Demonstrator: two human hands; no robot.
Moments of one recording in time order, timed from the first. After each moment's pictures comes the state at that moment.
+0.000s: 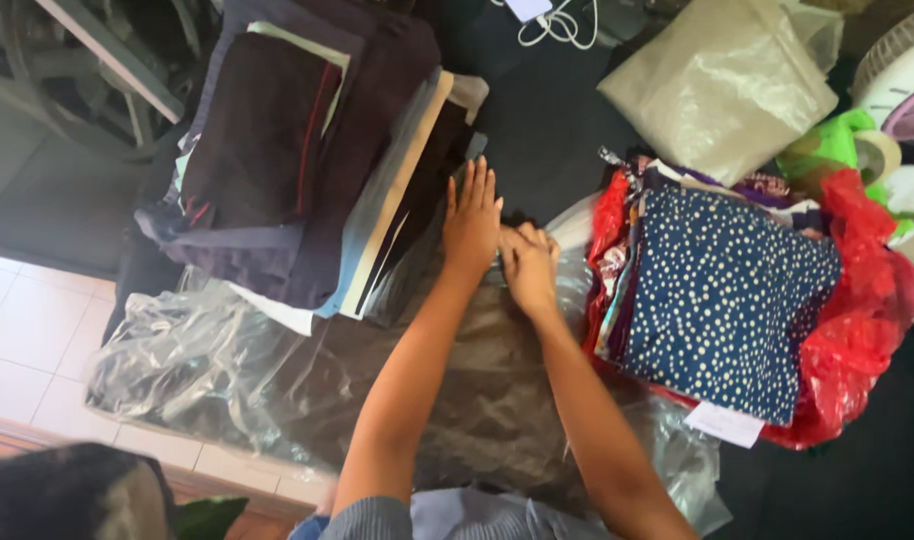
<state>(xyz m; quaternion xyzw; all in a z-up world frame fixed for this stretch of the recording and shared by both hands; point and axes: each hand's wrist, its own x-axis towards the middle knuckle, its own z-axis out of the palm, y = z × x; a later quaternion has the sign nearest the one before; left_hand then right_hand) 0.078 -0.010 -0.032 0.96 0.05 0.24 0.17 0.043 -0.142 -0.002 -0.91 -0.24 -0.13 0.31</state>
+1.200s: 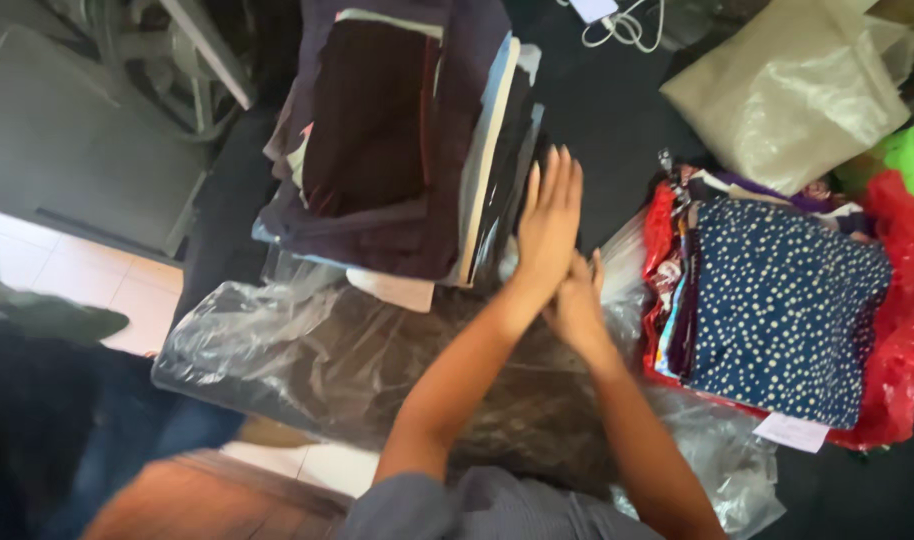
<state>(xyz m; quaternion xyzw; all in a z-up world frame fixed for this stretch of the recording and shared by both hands) 0.050 -0.019 0.032 0.95 0.03 0.28 0.13 -0.016 -0.136 0.032 -0.89 -0.40 -0.14 0.20</state>
